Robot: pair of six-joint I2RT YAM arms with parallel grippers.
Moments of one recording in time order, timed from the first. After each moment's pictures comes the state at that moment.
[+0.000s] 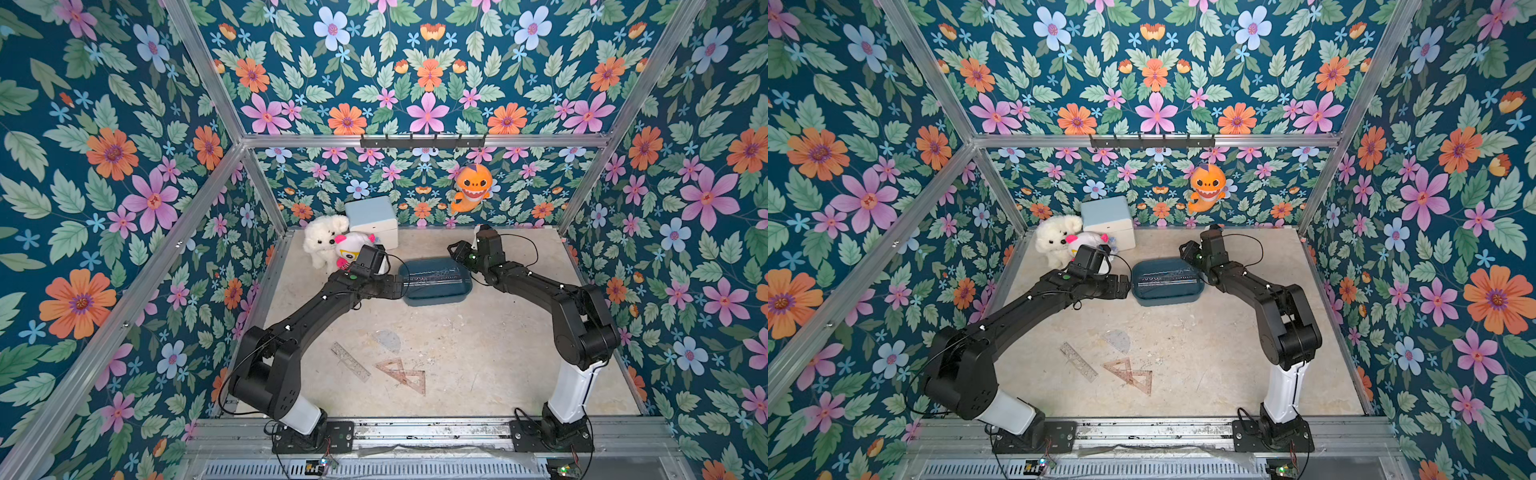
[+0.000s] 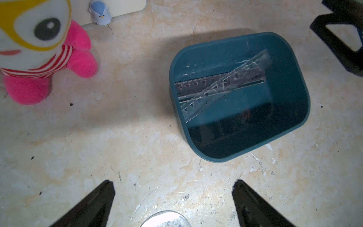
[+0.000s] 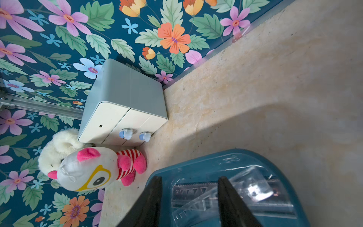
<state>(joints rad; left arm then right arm) -0.49 1.55 1.17 -0.51 0.05 -0.32 0.38 1.88 1.28 0.10 -0.15 0.81</state>
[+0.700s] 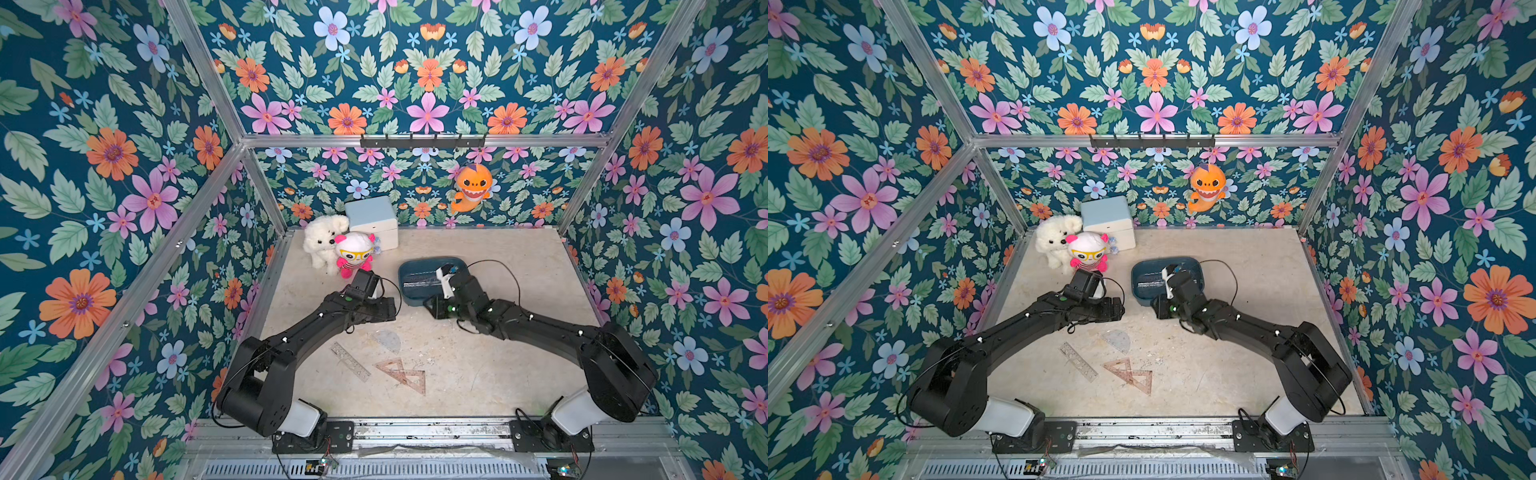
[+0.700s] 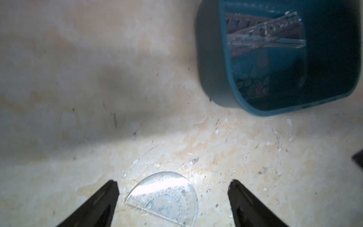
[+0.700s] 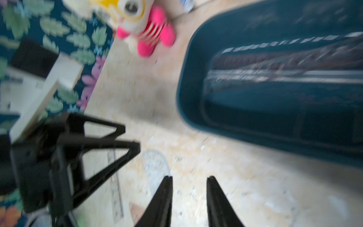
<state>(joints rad) -0.49 1.45 0.88 -0.45 0.10 -0.51 0.81 1.56 0.92 -0.05 -0.10 0.57</state>
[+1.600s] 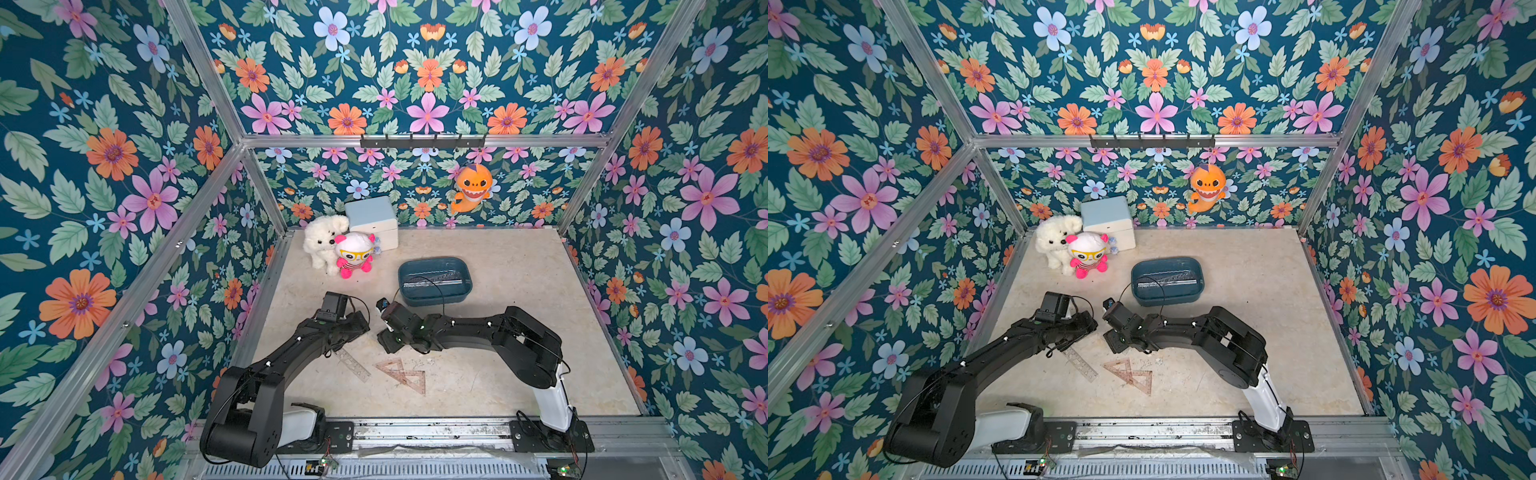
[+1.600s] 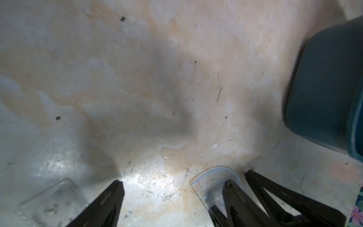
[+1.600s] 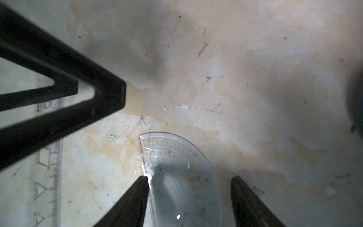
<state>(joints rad) -0.26 1.29 0.59 -0.35 0.14 -0.73 1.07 2.07 1.30 -0.15 0.08 0.32</state>
